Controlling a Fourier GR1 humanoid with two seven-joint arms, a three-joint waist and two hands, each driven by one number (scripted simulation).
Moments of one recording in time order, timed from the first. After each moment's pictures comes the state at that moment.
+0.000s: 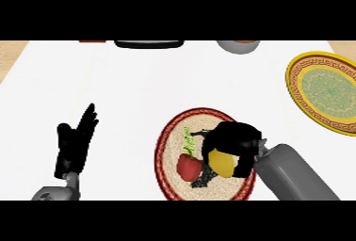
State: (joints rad) left arm -0.05 0.17 -0.07 -1.45 -0.01 0.19 0.22; right arm -0.43 -0.29 0.49 -1.34 0.93 0.59 -0.47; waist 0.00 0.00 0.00
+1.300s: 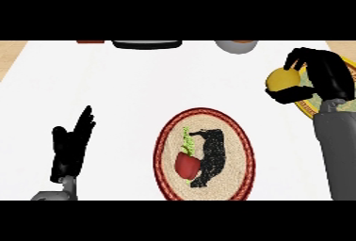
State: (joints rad) left arm -0.02 0.16 -0.05 -1.49 -0.03 0.18 0.23; right arm -0.56 -0.29 -0.18 -1.28 0.97 0.07 0.03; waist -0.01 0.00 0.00
